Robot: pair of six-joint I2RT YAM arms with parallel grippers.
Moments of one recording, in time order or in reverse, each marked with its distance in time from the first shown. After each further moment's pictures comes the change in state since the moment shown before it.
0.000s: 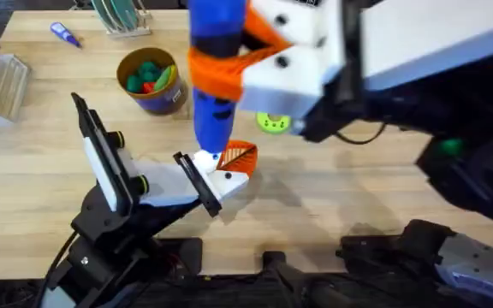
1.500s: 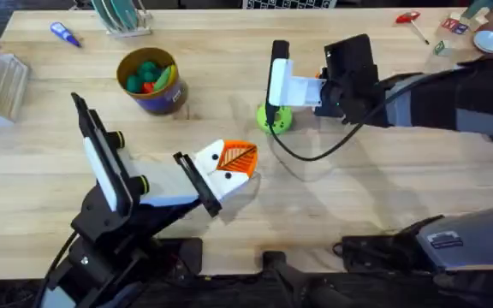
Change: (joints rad) left arm 0.000 0.000 0.000 0.000 0.000 0.000; right arm -0.420 0.644 0.024 -0.532 0.858 -1.257
